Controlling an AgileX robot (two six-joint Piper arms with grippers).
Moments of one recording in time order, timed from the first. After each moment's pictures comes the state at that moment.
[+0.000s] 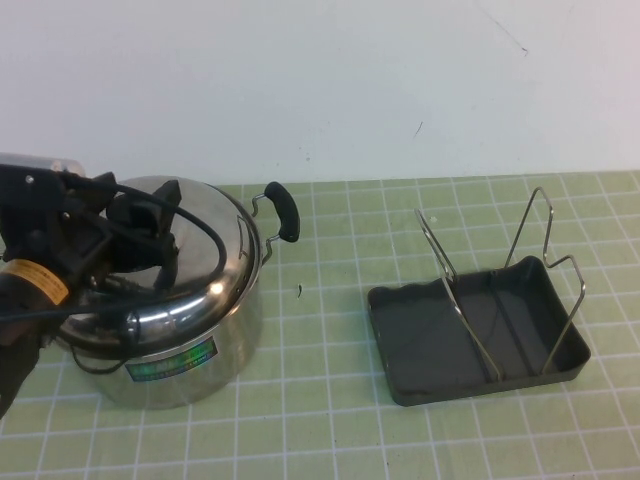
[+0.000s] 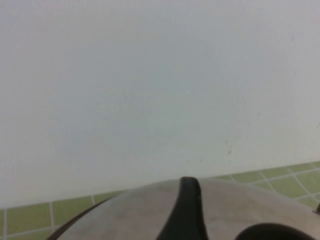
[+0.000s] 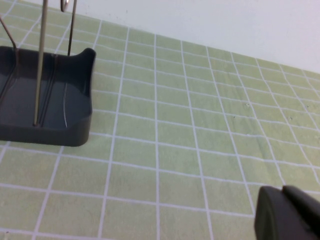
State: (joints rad) right arm 0.01 -0.01 0.03 -0.16 0.40 -0.10; left arm -0.12 1.50 -0.61 0.34 -0.76 -0.40
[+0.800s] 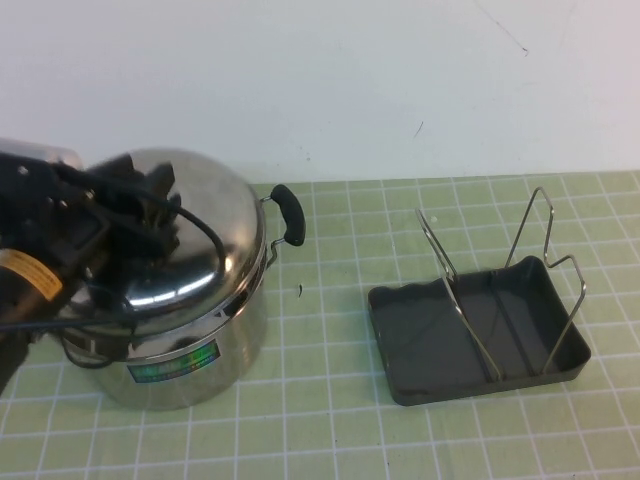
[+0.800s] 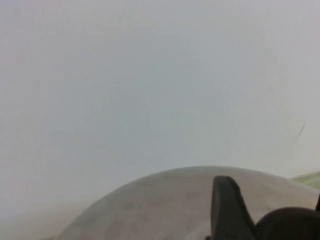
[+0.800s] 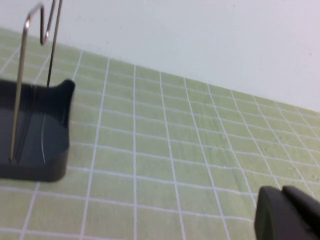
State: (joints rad) right arm 0.01 -0.01 0.03 -0.32 0.32 0.01; left arm -0.12 1.46 -0.62 0.41 -0.80 -0.42
